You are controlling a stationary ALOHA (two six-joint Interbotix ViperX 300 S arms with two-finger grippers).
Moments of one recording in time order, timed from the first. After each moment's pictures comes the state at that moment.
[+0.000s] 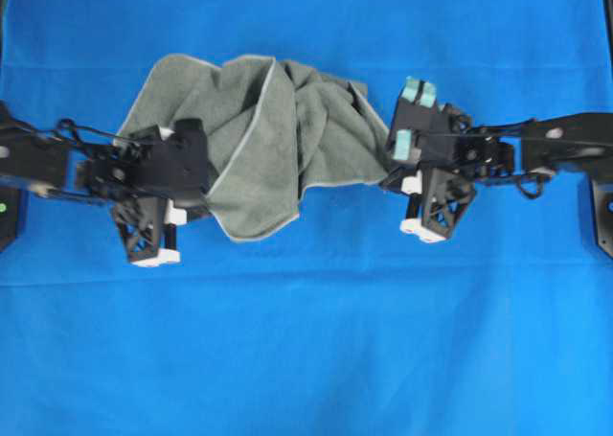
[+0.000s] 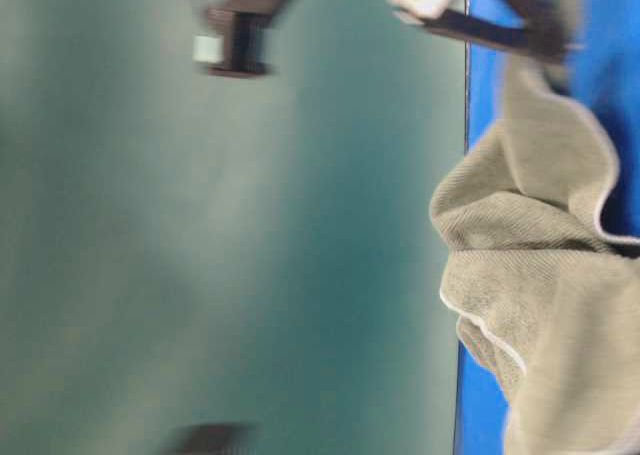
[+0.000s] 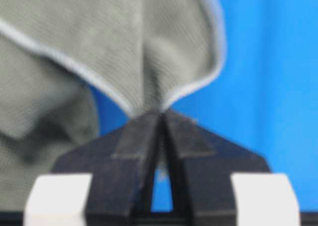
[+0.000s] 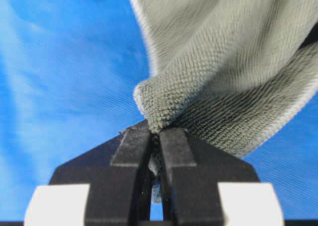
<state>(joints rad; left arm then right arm) -0.02 -0.26 0.90 -0.03 0.15 -0.07 -0.08 -0.16 0.81 0.00 0.21 0.22</state>
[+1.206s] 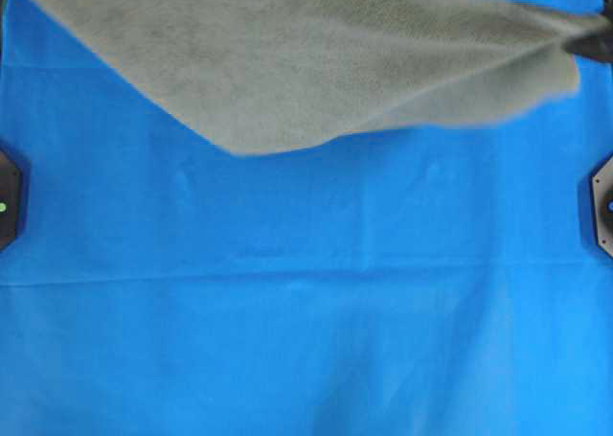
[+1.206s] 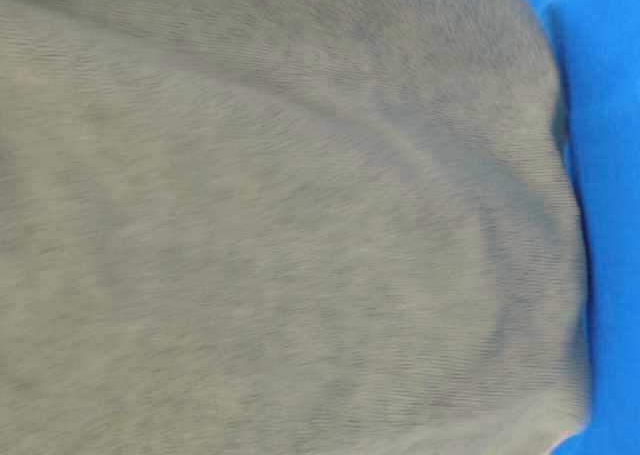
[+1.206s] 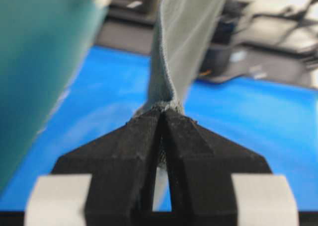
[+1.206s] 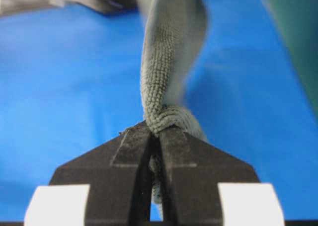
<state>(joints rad) 0.17 -0.85 0.27 -0.03 0.69 -0.08 0.10 -0.71 0.18 -0.18 0.98 0.26</state>
